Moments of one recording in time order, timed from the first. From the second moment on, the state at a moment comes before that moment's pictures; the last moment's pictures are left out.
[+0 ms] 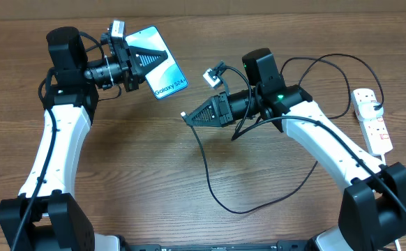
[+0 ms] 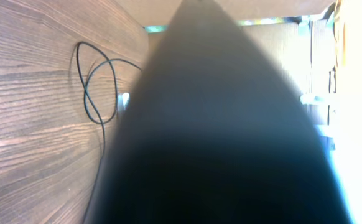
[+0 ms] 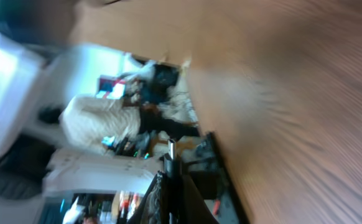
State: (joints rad) left arm 0.07 1.61 1.25 -0.06 1.26 -1.07; right arm 0.43 1.70 1.27 -0.44 -1.20 0.46
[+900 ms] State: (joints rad) left arm 0.07 1.61 1.25 -0.07 1.38 -0.96; right arm 0.32 1.72 1.24 -0.92 0.15 0.44
